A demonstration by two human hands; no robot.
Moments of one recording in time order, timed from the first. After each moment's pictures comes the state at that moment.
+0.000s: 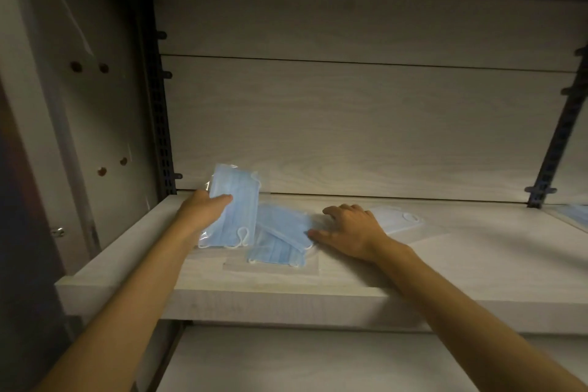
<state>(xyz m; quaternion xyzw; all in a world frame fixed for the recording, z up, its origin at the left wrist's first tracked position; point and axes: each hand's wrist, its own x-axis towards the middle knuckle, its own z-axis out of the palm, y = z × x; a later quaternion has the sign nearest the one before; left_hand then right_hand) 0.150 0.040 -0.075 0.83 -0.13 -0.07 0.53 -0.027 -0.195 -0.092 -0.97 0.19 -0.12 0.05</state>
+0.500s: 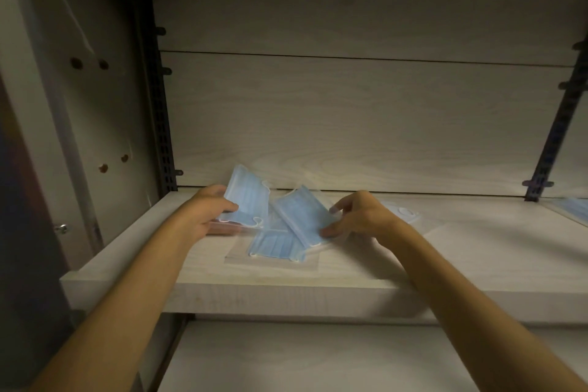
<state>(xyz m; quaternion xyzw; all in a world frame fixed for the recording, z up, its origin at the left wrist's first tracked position) 0.131 0.040 -0.065 0.74 -0.15 -0.19 0.62 -0.036 -0.200 -0.068 -0.88 0.26 -0.11 0.37</state>
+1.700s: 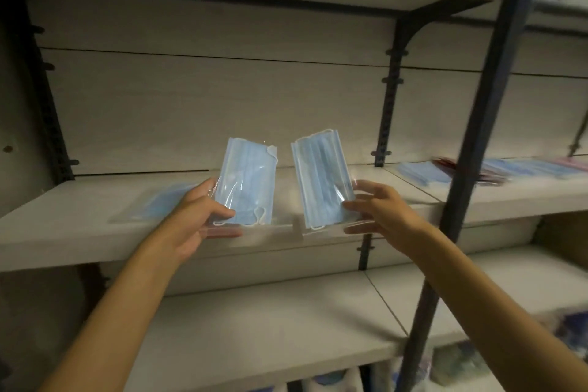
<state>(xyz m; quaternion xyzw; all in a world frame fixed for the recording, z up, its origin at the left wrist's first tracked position) -0.134 -0.018 -0.056 0.59 -0.30 -0.28 0.69 -0.351 -0.244 -0.058 -0.71 0.19 -0.26 0.63</state>
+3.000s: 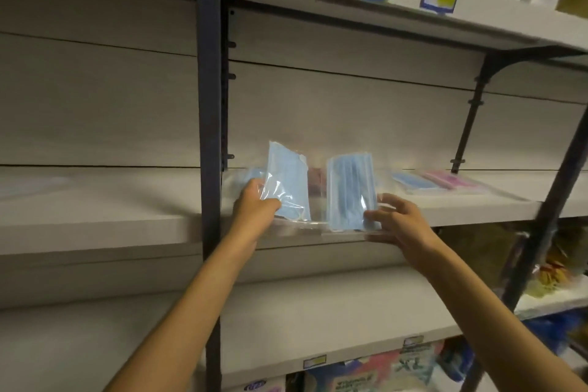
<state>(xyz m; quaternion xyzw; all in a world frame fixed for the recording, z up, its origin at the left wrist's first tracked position) -0.488 -0.480 -0.078 0.68 -0.32 -0.13 0.65 -0.696 -0.634 -0.071 -0.68 0.27 -0.35 0.59</state>
